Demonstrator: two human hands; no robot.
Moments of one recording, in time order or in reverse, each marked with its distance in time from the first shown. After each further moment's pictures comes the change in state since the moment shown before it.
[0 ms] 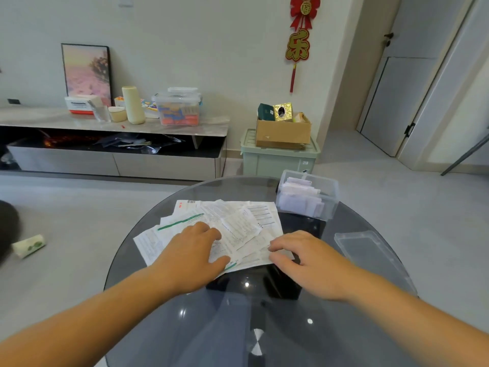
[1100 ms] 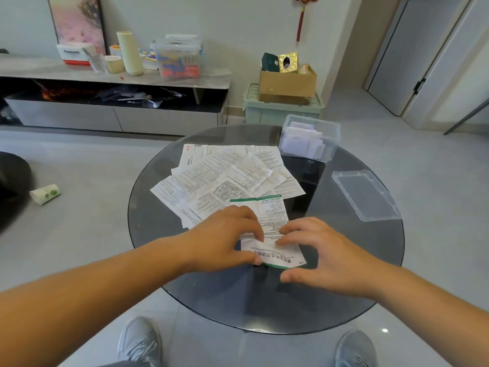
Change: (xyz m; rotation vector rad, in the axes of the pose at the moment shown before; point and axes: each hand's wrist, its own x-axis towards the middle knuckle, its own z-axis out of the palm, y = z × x) left_hand -0.082 0.034 0.030 -0.178 -0.127 0.468; right_hand -0.107 -0.021 0.042 -0.026 -0.113 -0.069
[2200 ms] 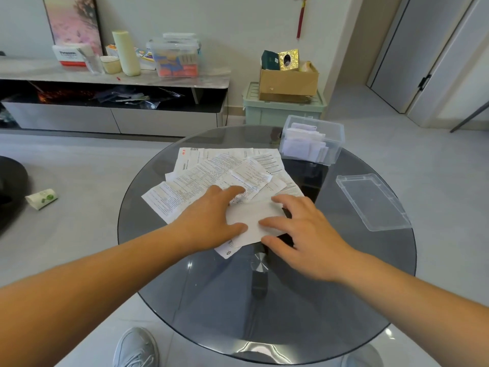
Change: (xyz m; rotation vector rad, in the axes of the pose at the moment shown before) left_hand 0.031 -0.026 -0.014 -0.063 0.102 -0.455; right_hand 0.055 0.008 0.011 -0.125 0.147 0.035
